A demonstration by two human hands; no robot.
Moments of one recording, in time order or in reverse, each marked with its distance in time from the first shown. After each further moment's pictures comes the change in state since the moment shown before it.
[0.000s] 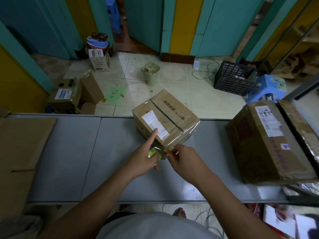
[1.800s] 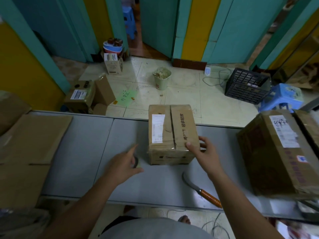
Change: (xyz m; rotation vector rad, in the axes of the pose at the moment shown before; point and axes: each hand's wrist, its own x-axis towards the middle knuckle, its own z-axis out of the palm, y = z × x) left_hand -0.033 -0.090 -0.065 0.563 0.193 -0.078; right_hand 0.039 0.052 0.003 0.636 0.180 0.126
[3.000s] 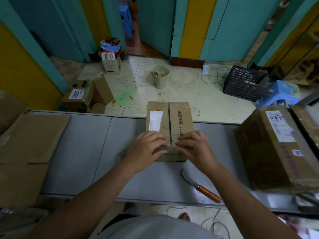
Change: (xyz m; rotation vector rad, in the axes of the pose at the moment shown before) left_hand 0.029 0.092 -0.011 0.075 0.274 0.616; right_hand -0.002 -0.012 -0.002 -0.599 -0.081 -0.672
